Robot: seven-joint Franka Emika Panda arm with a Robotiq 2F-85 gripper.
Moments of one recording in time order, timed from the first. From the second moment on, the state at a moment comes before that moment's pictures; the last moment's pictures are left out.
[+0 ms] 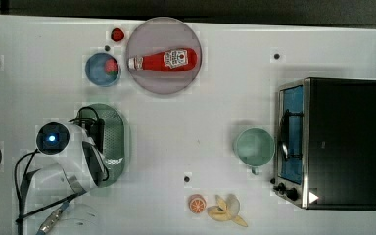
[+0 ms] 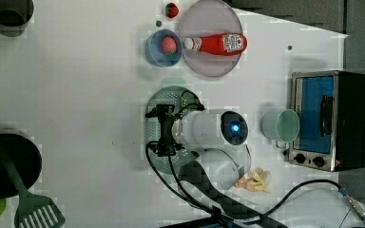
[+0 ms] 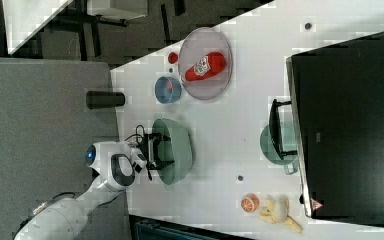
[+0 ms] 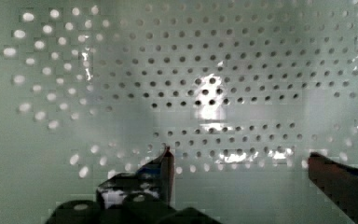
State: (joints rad) arm 0.50 0.56 0.12 -2.14 0.13 1.11 1.28
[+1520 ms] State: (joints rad) arm 0.65 0.57 0.06 -1.99 0.12 0.85 1.20
